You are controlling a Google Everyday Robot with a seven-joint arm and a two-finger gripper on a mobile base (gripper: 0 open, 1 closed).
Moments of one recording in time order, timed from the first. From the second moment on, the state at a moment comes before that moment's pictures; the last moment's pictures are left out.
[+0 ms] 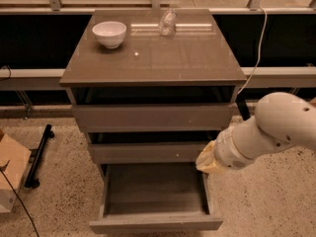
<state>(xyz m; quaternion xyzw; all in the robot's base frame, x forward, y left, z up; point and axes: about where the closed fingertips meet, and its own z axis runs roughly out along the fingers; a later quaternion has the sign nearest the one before) 0.447 -0.141 0.705 -0.64 0.72 0.13 0.22</state>
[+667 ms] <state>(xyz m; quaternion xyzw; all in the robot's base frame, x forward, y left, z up) 0.458 -0.127 0.659 -0.63 0.72 0.15 0.23</state>
